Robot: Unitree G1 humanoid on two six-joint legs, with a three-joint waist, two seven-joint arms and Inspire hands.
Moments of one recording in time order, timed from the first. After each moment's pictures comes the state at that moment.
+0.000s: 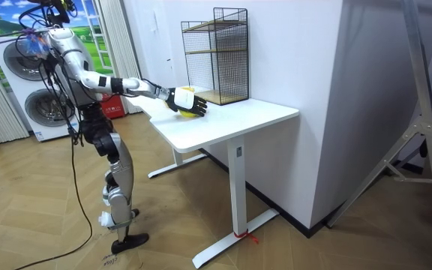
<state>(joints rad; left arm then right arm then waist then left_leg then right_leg) 0.26 0.25 0.12 1.00 0.39 0.20 0.01 -0.11 -0.44 -0.15 0.48 -0.08 0.14 0.28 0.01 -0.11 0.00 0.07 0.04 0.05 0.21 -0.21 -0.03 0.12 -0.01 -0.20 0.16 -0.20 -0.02</state>
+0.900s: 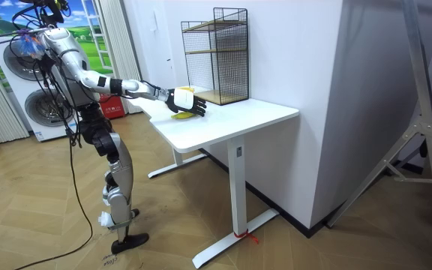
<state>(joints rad) 0.27 0.25 0.11 1.00 0.38 0.18 0.01 -0.14 -0.44 -0.15 0.60 -0.14 0.05 0.23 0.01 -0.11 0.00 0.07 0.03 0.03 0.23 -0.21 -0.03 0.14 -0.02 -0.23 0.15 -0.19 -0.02</state>
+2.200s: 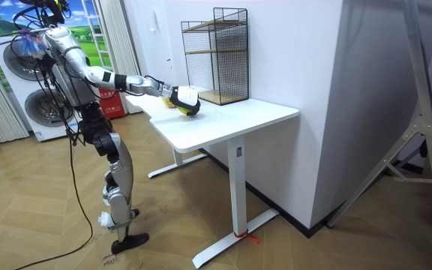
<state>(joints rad) 0.22 0.25 0.09 1.06 0.38 0.14 0.01 -0.22 -0.47 -0.14 0.66 -0.31 0.09 0.23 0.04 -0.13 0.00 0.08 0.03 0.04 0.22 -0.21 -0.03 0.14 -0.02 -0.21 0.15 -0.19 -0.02</state>
